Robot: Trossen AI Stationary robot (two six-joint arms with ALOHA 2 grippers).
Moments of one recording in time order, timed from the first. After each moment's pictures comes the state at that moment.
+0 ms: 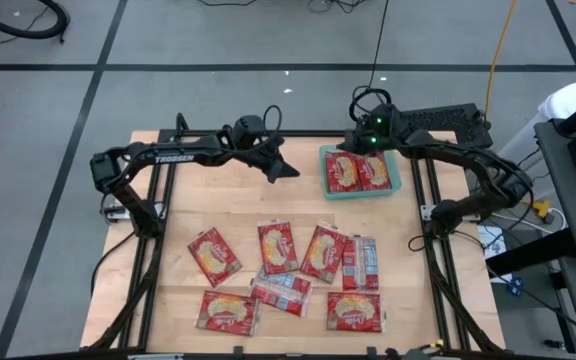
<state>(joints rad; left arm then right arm) 0.44 1.64 1.10 0.07 0.64 -0.54 -0.86 1.40 0.76 0.02 -0.54 0.87</state>
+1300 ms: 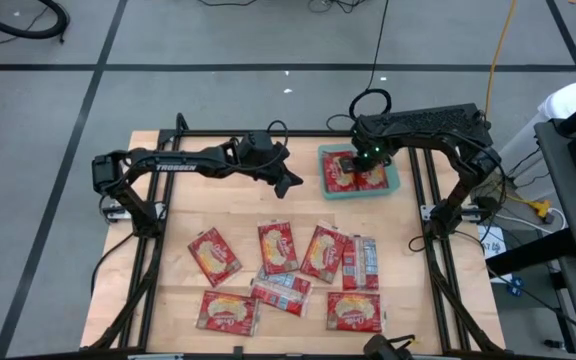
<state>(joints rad) 0.33 1.64 1.10 0.03 0.36 -0.47 -0.81 1.69 0.93 -0.58 -0.22 0.50</state>
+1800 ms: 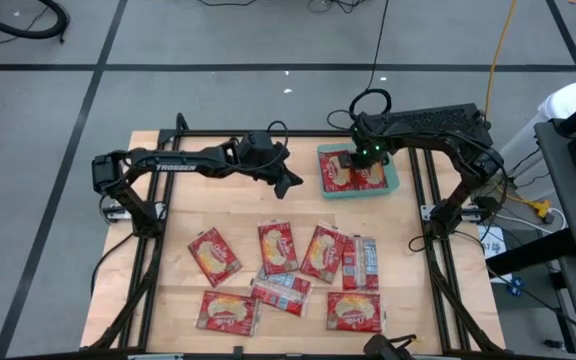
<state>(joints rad) 0.33 1.64 1.10 0.02 0.37 -0.44 -0.81 1.67 0.93 -0.54 -0.23 0.57</state>
